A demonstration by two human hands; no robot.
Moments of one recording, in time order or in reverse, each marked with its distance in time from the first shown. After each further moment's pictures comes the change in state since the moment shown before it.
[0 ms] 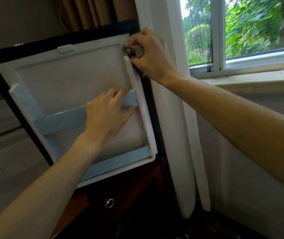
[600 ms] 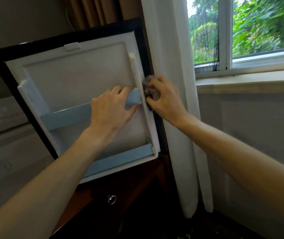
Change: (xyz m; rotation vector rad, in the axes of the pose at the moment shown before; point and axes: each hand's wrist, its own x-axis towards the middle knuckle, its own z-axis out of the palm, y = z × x) left_hand 0.003 0.002 -0.002 0.005 -0.025 -0.024; right_hand -0.110 0.018 0.027 0.073 -0.078 0.148
